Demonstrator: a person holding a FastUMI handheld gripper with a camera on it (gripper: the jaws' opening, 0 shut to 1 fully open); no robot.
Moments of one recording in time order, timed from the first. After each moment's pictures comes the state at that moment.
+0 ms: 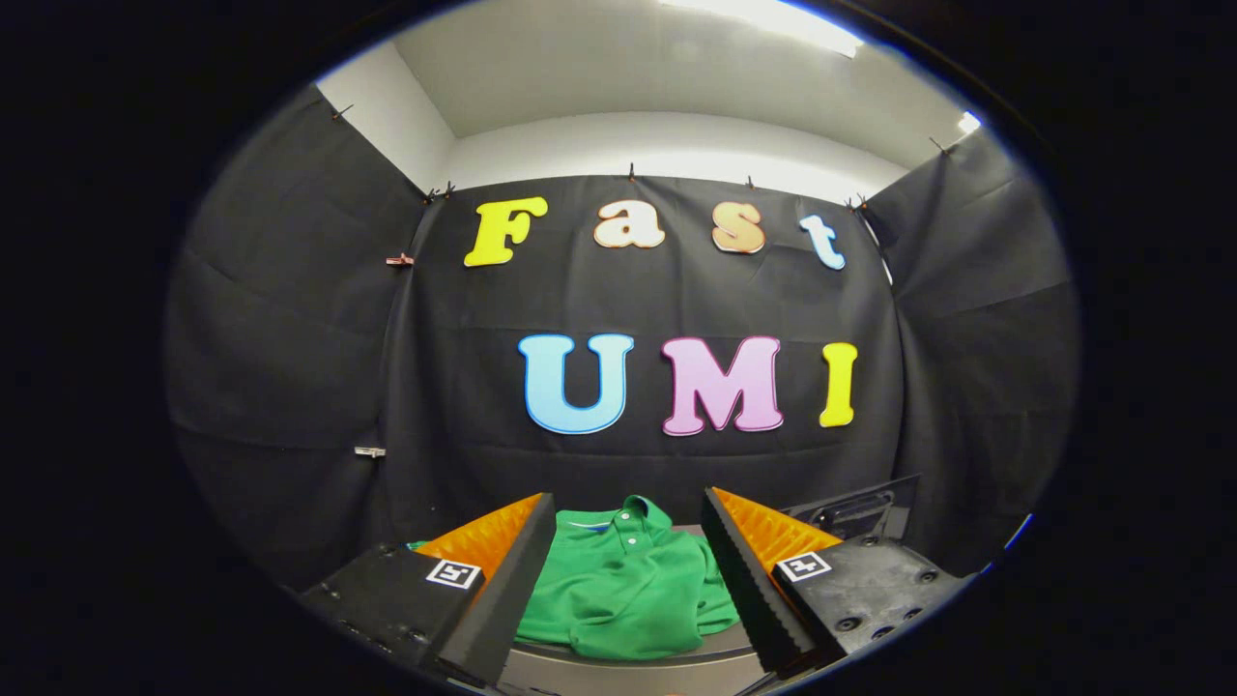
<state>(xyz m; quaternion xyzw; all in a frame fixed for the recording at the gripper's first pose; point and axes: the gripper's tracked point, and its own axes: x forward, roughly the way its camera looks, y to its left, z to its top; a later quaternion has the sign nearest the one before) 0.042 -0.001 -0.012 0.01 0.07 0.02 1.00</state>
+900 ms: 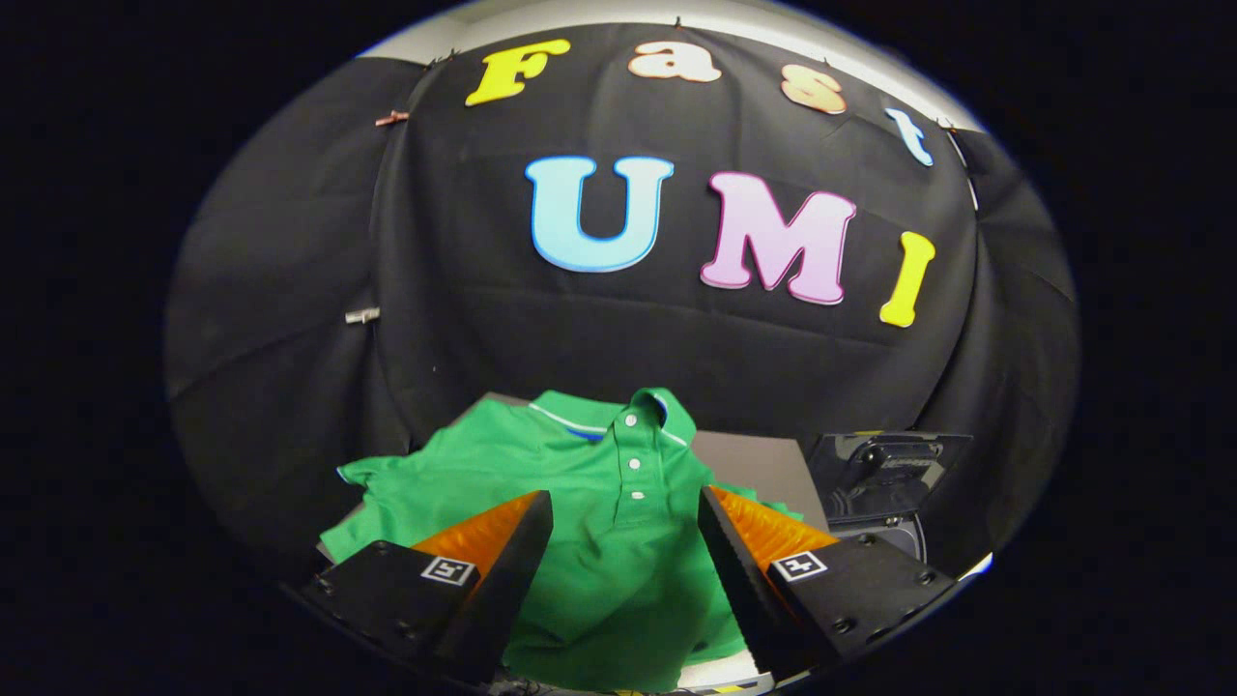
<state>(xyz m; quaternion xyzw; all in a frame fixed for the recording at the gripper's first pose) 0.120 -0.017 -0.141 -0.05 0.36 0.05 0.93</state>
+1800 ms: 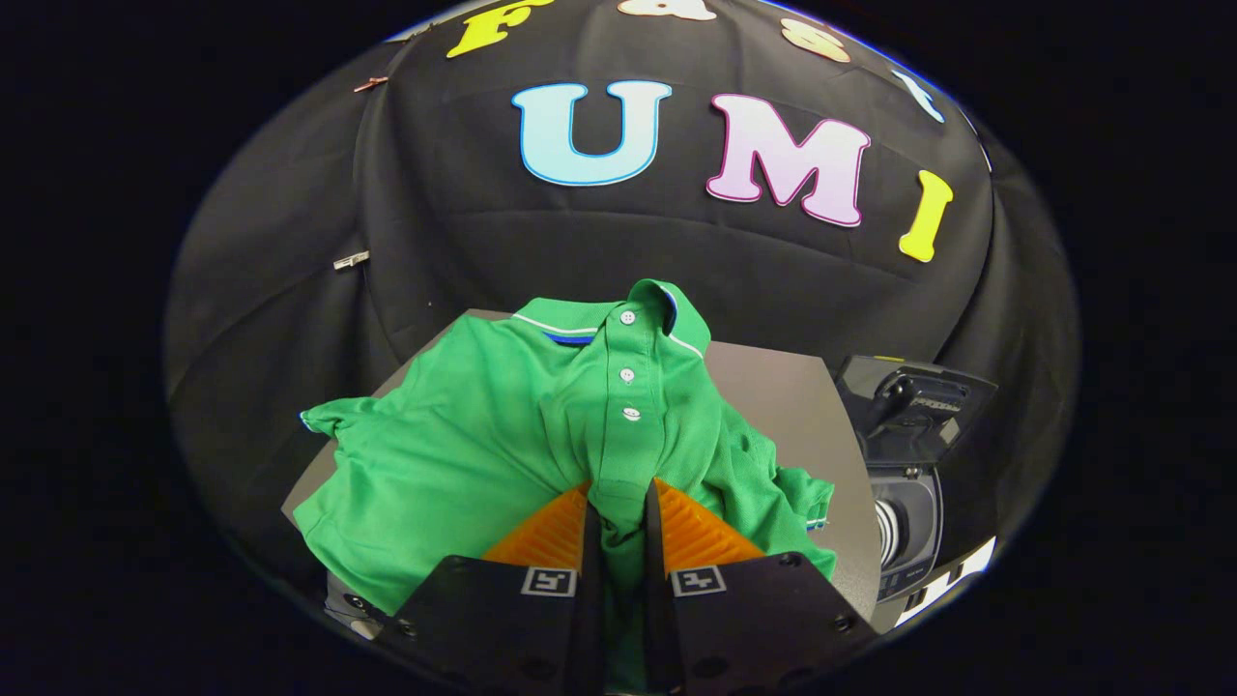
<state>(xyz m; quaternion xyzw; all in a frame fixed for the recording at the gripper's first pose) 0.097 -0.038 -0.185 -0.03 0.44 0.05 0.90</state>
